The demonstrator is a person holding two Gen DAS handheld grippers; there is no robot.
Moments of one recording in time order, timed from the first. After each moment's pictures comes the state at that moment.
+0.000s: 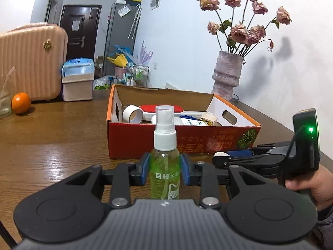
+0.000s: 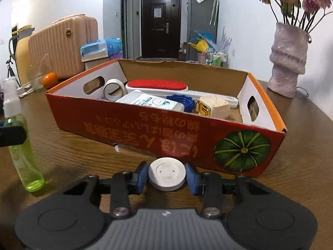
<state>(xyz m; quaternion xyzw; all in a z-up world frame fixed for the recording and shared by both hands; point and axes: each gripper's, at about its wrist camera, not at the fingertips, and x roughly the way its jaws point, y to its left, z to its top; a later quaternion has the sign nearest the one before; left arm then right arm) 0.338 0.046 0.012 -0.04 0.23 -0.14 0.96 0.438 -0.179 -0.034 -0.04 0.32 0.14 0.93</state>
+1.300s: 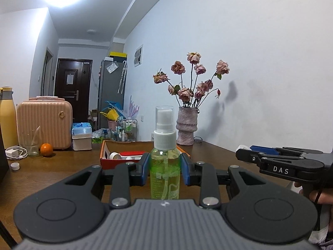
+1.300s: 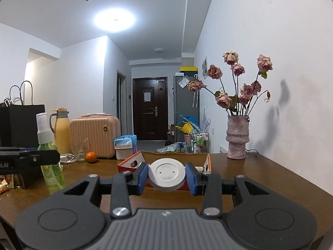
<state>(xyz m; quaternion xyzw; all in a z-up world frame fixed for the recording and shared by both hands) 0.056 -0.001 0.112 -0.02 0.08 -0.15 0.98 0.095 -0.236 0.097 0.01 0.08 0.12 0.99</state>
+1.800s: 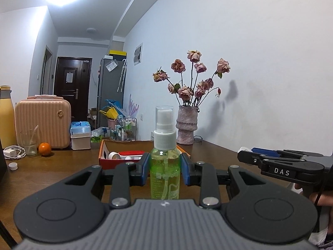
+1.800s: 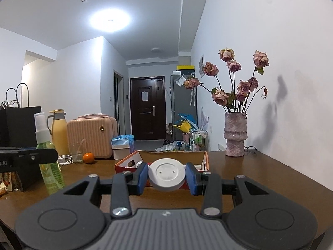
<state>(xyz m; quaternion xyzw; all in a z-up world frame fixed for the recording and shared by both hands) 0.066 0.002 0.112 -0.02 0.08 -0.15 0.98 0.102 -0.241 0.092 0.02 0.08 0.11 0.99</state>
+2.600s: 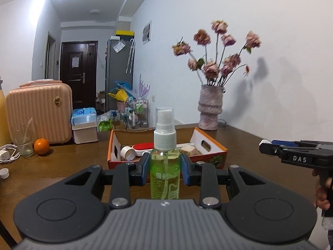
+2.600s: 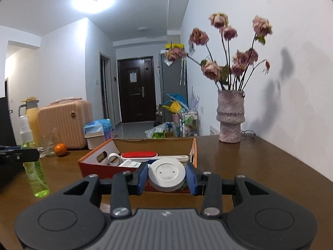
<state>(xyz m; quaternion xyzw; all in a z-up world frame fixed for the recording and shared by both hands) 0.234 0.013 0.090 0.00 0.15 -0.13 0.98 0.262 -0.256 0.069 0.03 0.15 0.09 0.99</state>
